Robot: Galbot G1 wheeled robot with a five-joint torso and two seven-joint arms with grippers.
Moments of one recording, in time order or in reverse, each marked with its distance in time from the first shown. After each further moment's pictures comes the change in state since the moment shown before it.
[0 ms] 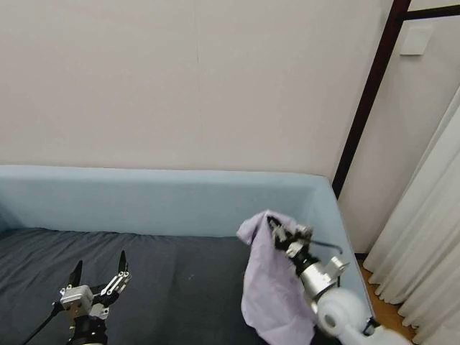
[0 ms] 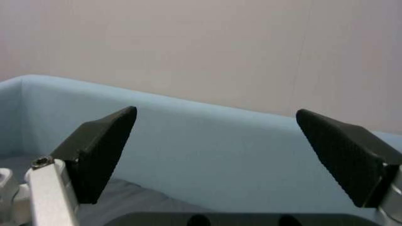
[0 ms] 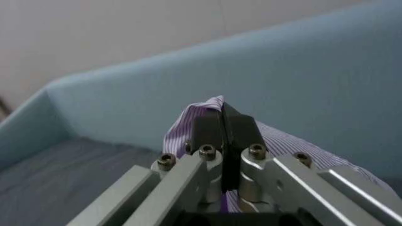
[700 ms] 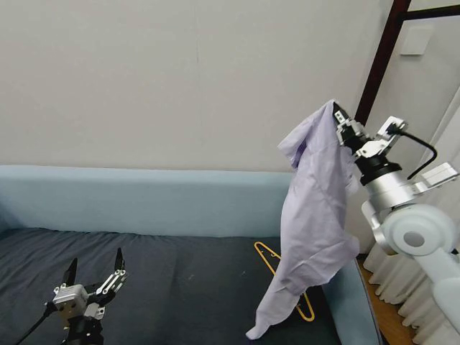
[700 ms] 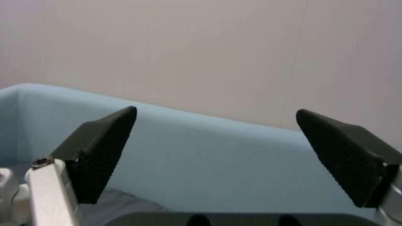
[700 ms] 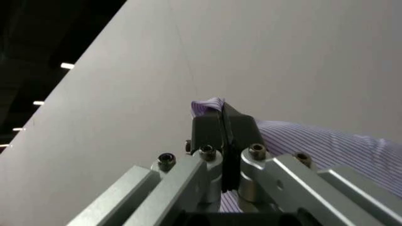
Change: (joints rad) left arm 0.020 -0.013 0.010 -0.062 0.001 0.007 0.001; right arm 0.362 -0.318 0.389 0.388 0.583 -0.022 0.096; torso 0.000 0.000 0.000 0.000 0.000
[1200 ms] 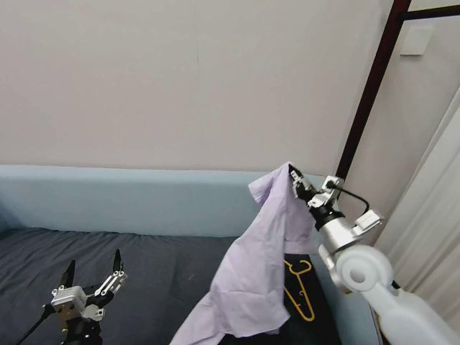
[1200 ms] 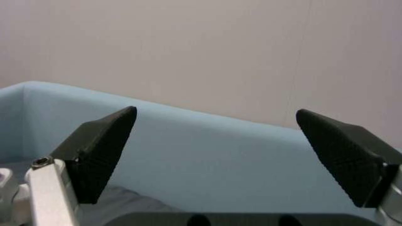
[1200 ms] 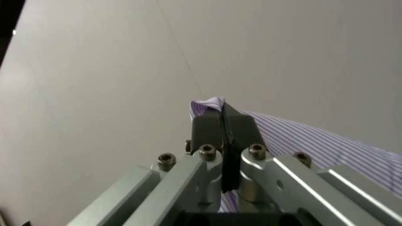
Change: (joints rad) left arm 0.008 -0.019 0.000 -0.004 0.008 0.001 0.000; right arm -0.147 0.137 -0.120 -0.036 -0.124 -0.016 0.049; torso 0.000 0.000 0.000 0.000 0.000
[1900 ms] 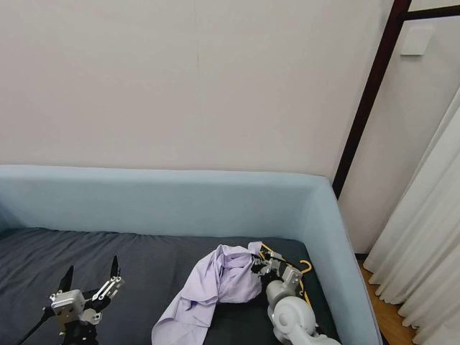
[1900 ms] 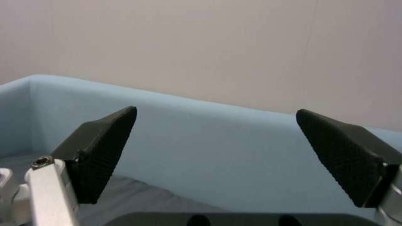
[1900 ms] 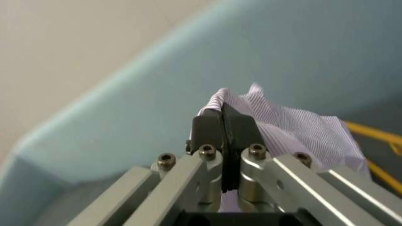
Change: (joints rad) left arm -0.006 0.014 -0.021 0.037 -0.002 0.009 0.001; right arm -0.224 0.313 -0.179 -0.263 -0.239 -0.085 0.096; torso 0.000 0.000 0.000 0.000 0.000
